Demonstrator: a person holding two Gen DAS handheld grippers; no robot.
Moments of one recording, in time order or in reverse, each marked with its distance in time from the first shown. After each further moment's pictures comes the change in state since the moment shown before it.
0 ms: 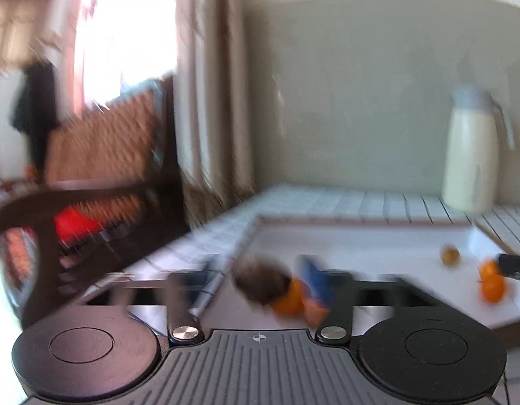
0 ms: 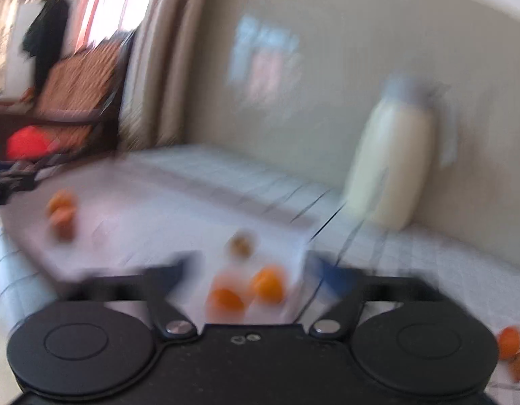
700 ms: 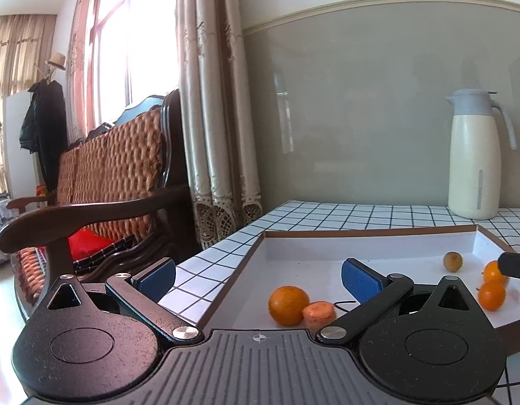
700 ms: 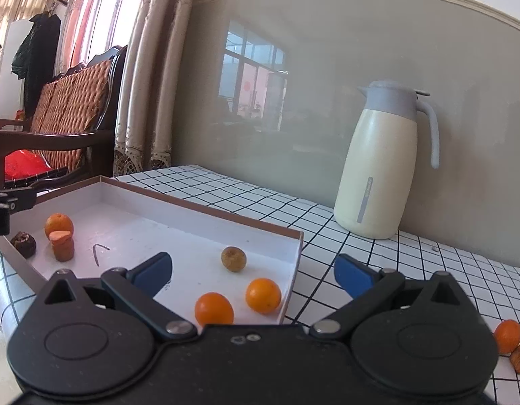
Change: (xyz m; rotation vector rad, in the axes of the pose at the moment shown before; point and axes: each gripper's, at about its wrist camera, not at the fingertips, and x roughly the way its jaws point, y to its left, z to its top) left arm -0.009 -0.015 0.001 0.045 -0.013 0.006; right arm 0.002 0.000 -0.002 0.011 0.075 0.033
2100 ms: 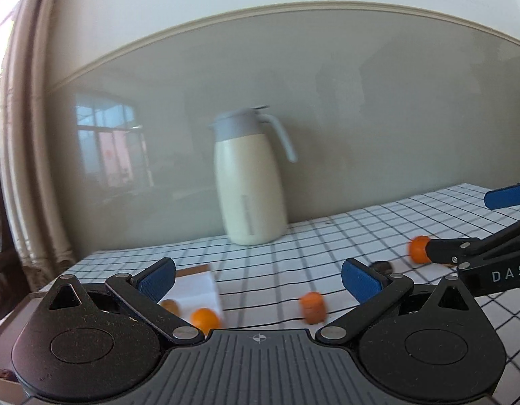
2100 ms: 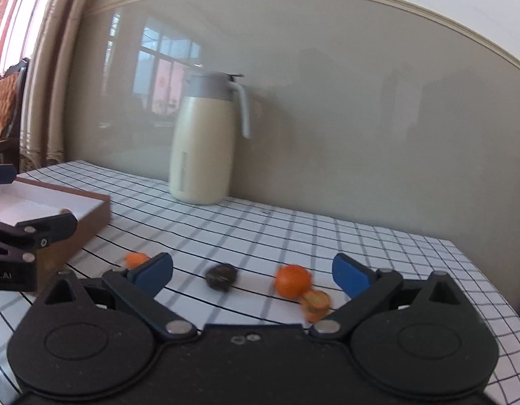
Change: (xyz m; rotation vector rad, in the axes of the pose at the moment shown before) left arm -0.086 -0.225 0.020 0.183 -0.111 -0.506; right arm -0.106 -0.170 -0.050 0.099 0.038 -0.316
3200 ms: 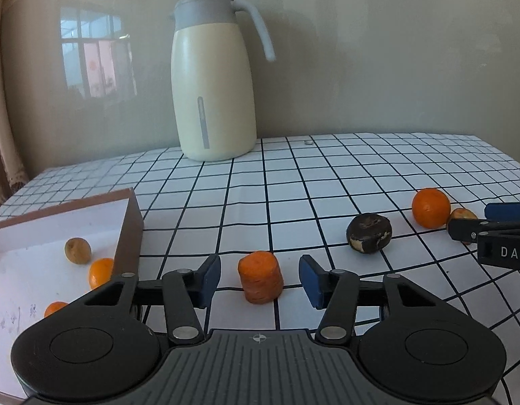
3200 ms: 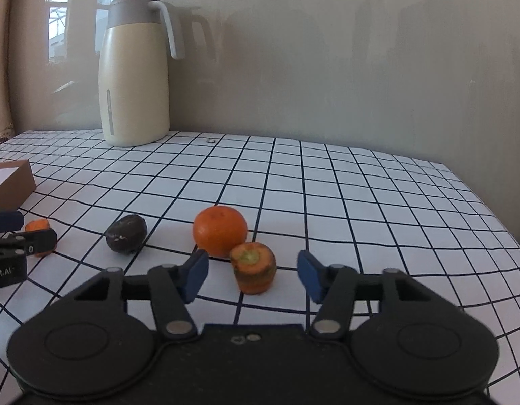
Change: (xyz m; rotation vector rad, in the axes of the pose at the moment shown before) left arm 0.109 -0.040 -0.014 -0.098 0.343 -0.062; right arm 0.082 -0.048 -0.018 0.118 0.251 -0.041
